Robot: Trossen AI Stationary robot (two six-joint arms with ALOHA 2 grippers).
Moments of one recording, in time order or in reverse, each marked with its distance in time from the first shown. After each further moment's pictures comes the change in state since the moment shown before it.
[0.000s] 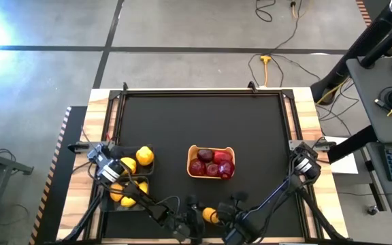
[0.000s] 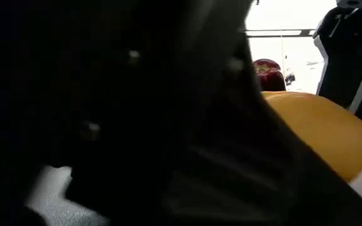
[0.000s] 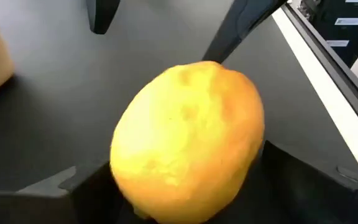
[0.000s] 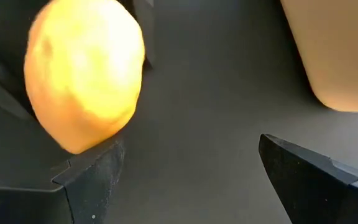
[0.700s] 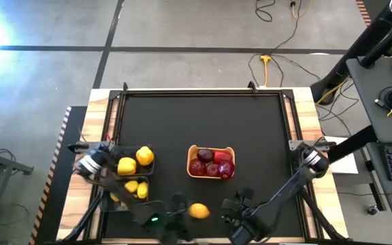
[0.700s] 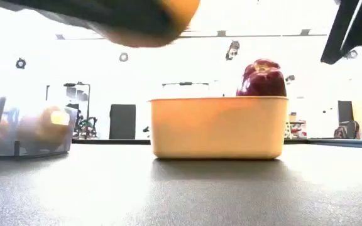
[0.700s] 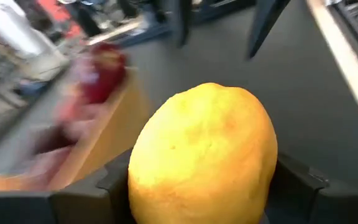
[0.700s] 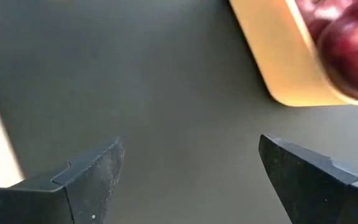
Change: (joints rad) left arm -0.107 -0.266 -0.012 -0.475 -0.310 0.058; right arm 0.023 -0.127 -0.001 -0.085 0.013 0.059
